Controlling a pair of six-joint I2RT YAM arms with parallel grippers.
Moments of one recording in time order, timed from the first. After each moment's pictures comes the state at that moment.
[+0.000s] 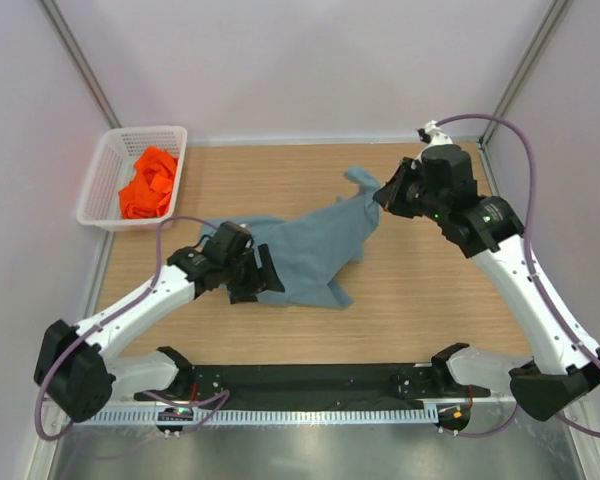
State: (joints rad) left arm -0.60 1.15 0.82 -0.66 0.19 -0.89; right arm 0.46 1.20 1.44 -0.78 0.05 0.58
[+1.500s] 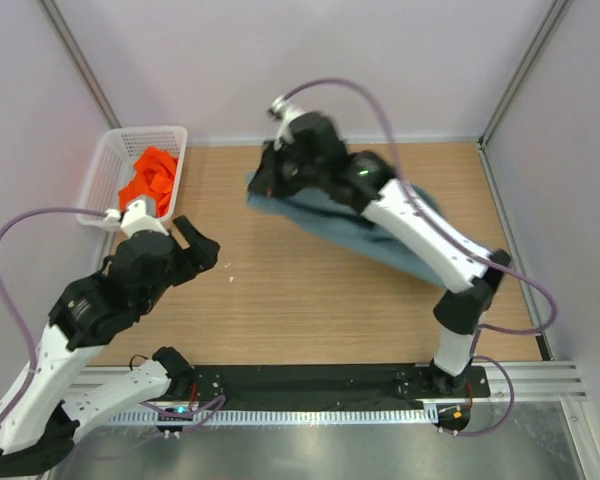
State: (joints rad) left arm -0.75 0.79 1.26 -1.05 -0.49 -0.89; right arm 0.83 1.76 2.14 -0.74 -0.09 0.52
